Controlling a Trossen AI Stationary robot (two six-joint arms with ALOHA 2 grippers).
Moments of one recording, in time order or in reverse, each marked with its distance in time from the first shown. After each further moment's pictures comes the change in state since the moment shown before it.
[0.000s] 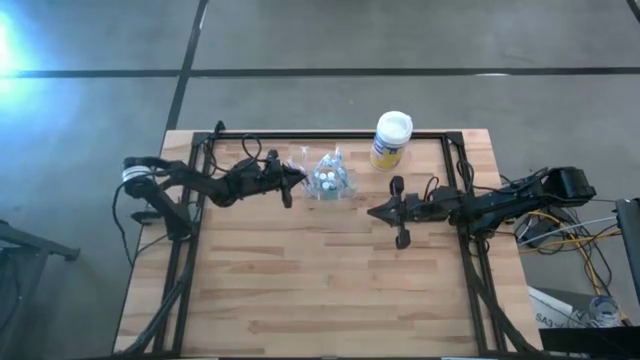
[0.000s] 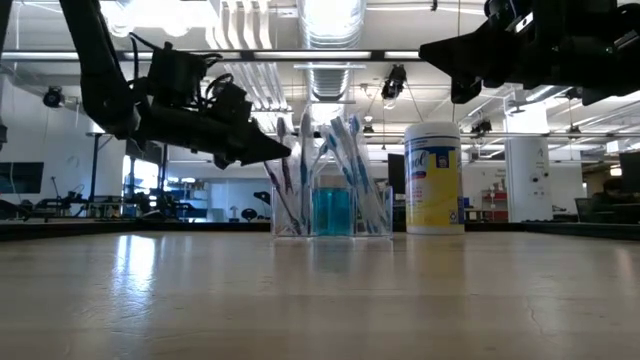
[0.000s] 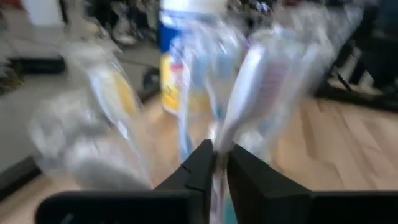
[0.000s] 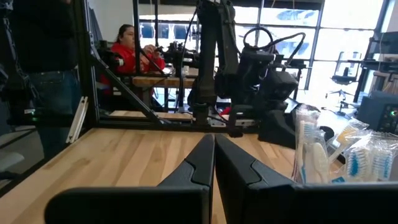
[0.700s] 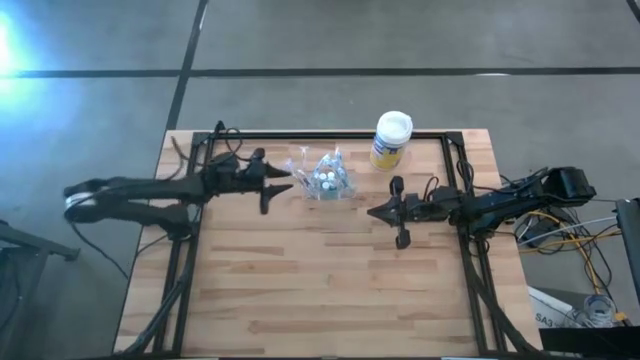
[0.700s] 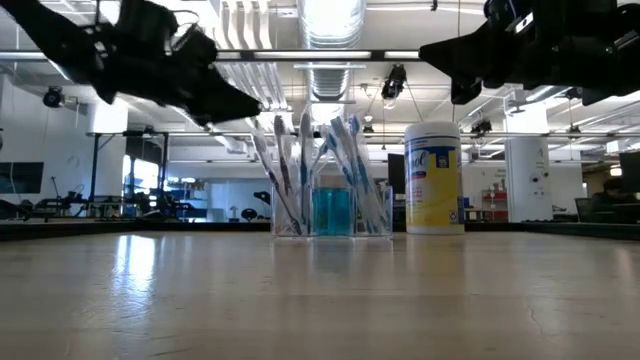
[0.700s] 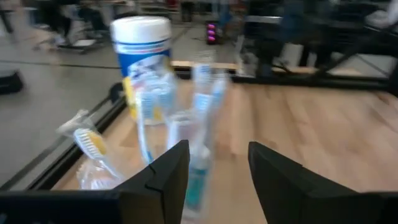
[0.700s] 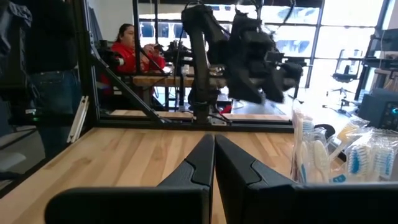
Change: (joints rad) left arm -0.001 -0.519 -0.006 -0.562 0.157 0.130; right arm 0.000 0.000 0.000 -0.004 0.000 0.008
